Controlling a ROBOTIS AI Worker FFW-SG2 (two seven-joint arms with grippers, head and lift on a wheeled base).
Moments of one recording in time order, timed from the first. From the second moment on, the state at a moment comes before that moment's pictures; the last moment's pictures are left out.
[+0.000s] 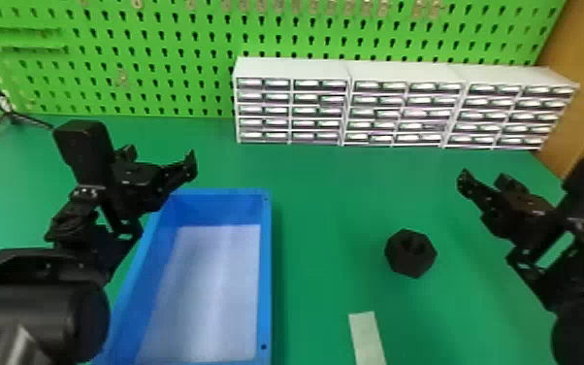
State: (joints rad) left arm -0.06 0.07 0.02 -1.87 0.14 0.38 -0.17; right arm -0.01 -0.09 -0.28 -1.87 -0.26 0.42 0.23
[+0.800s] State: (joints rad) left arm -0.05 0.07 0.04 -1.87 0.14 0.38 -0.18; right arm 0.01 -0.09 -0.28 -1.92 -0.25 0.52 0.23
